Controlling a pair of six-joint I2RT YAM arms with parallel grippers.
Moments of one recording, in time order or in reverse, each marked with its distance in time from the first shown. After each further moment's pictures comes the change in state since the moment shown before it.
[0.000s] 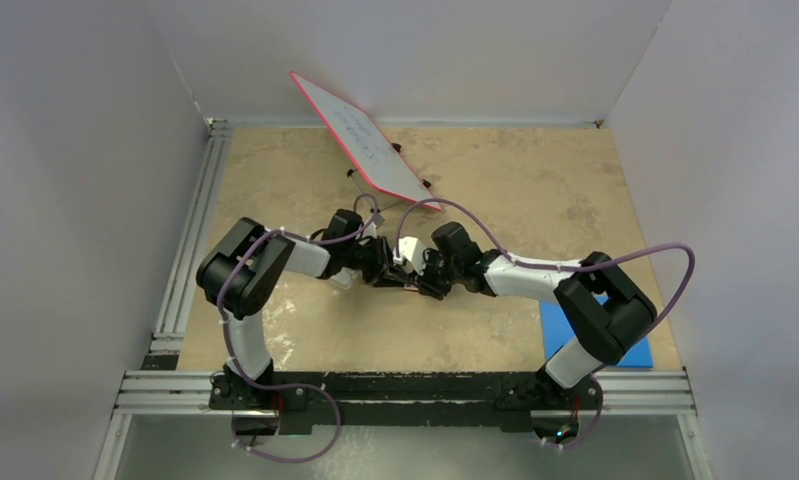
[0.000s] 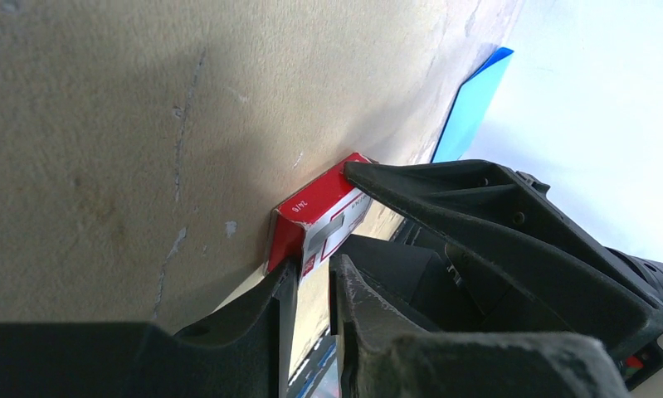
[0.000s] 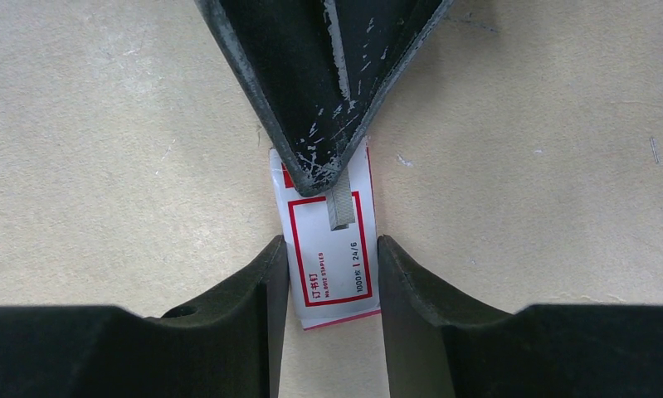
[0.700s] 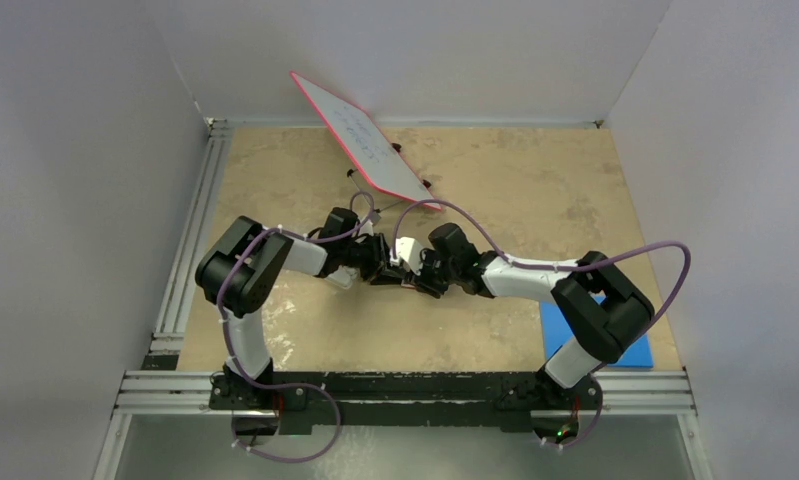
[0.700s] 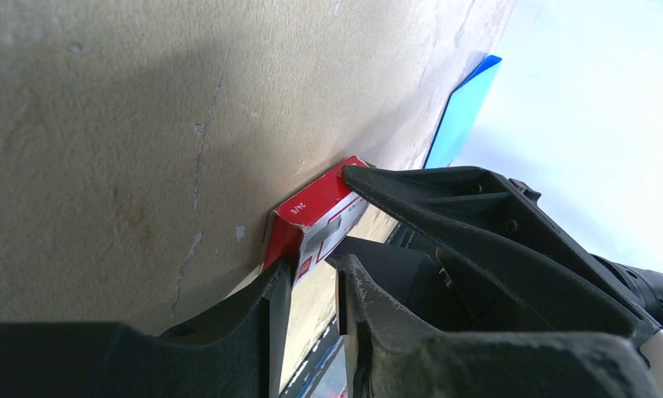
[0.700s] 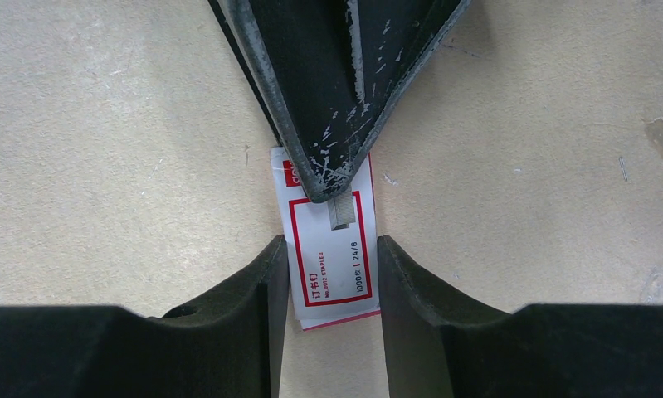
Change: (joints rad) left arm 0.030 0.007 -0.002 0.021 0.013 0.000; right arm 0.020 0.011 0.000 0.050 0.031 -0.012
